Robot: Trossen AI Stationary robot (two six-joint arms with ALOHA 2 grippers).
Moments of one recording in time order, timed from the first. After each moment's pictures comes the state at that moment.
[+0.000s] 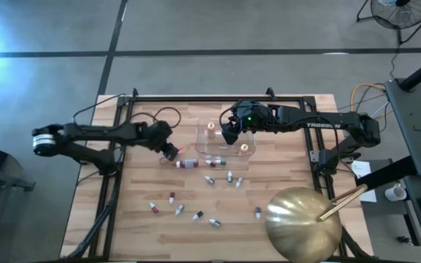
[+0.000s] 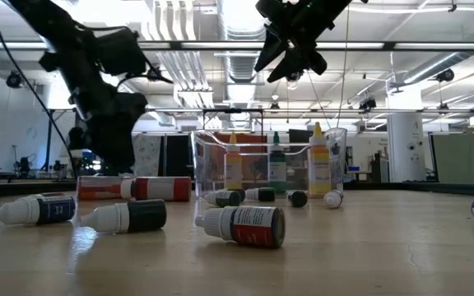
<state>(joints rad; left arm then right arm) 0.32 1.18 0.58 -0.41 0.00 -0.60 -0.18 1.51 1.30 -0.49 0.24 0.52</state>
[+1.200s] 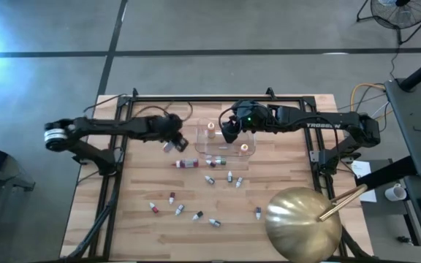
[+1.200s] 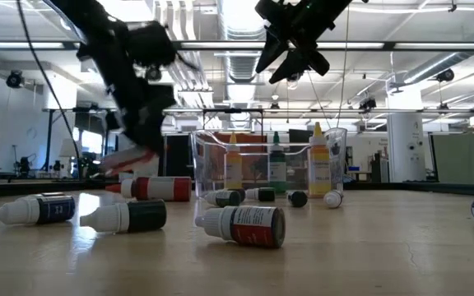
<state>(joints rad) 0.31 1.33 0.79 -0.42 -0.24 -0.44 -0.17 1.52 1.30 -0.50 0.27 0.57</state>
